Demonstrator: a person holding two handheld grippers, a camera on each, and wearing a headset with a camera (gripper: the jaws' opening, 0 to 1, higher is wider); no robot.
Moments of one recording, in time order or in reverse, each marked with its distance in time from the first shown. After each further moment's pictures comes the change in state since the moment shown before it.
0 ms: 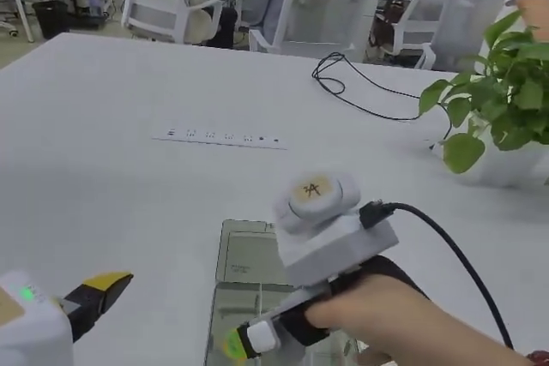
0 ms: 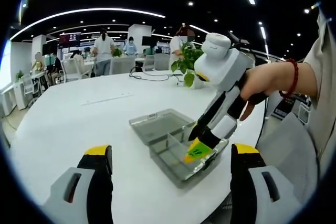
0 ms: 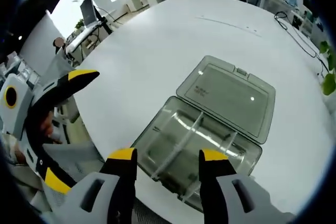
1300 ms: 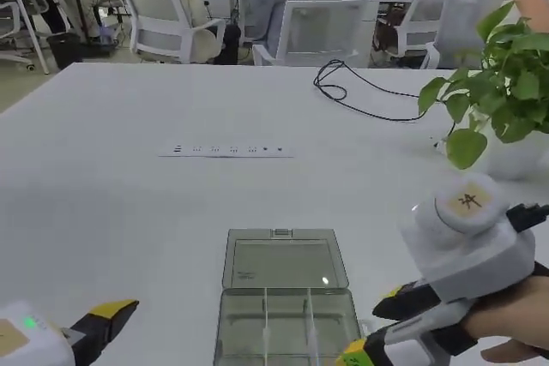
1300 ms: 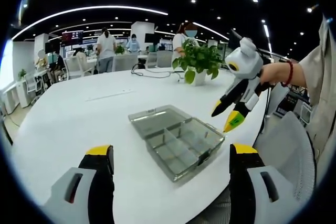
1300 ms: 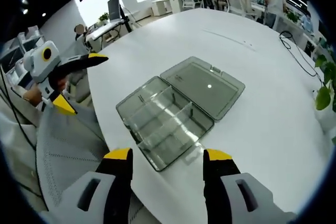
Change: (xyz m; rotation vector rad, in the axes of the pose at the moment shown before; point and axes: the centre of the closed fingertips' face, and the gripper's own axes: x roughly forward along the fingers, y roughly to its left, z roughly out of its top) left arm -0.009 -0.012 -0.006 -0.006 0.027 0.029; right arm -0.062 -0.064 -0.048 -0.210 -0.071 0.061
